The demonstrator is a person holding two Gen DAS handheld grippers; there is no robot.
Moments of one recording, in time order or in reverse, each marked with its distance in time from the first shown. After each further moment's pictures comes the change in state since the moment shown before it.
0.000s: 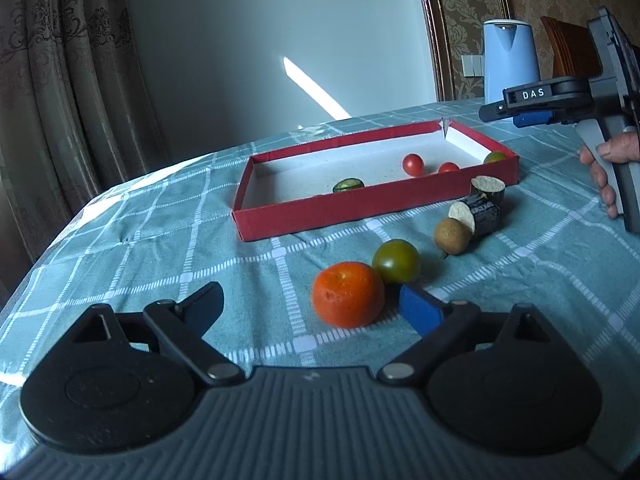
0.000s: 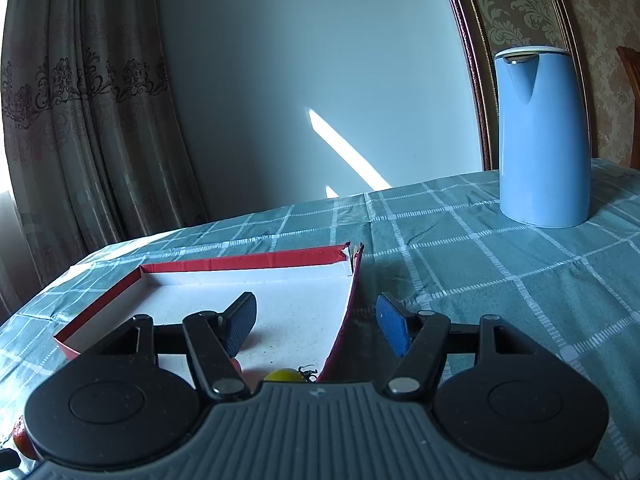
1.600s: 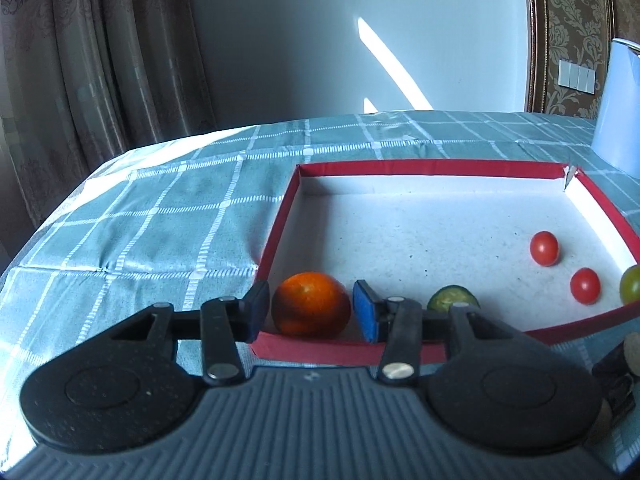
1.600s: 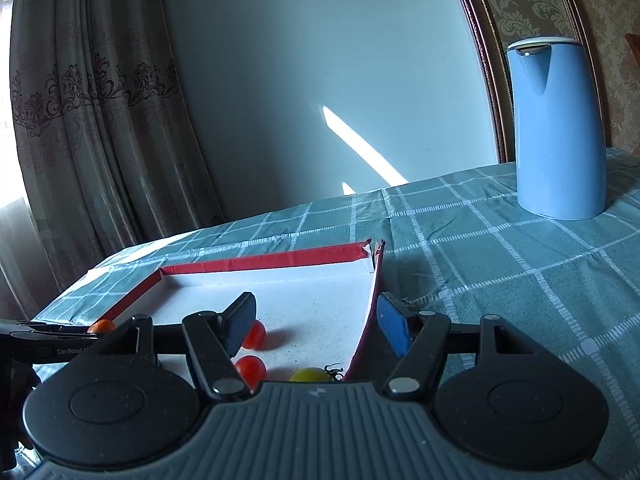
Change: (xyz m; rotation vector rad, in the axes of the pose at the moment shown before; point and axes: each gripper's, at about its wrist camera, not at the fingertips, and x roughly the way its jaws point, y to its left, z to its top) left arm 0.136 0.035 0.085 -0.198 0.117 0.138; right arm 0.000 0.005 0.001 0.022 0.010 0.061
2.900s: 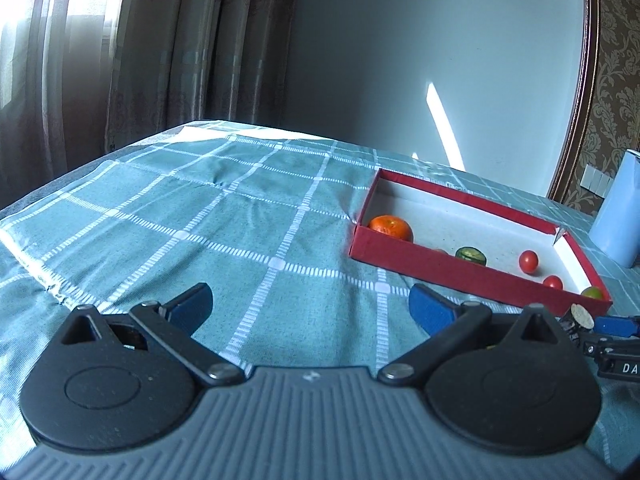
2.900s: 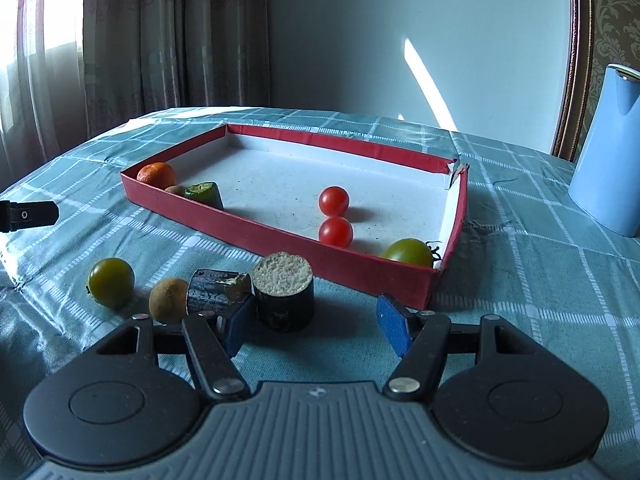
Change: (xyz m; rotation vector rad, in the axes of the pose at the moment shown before) left arm -0.111 0.061 -0.088 -0.324 -0.116 0.033; right arm -0.006 0.071 -0.049 -0.332 0.266 0.022
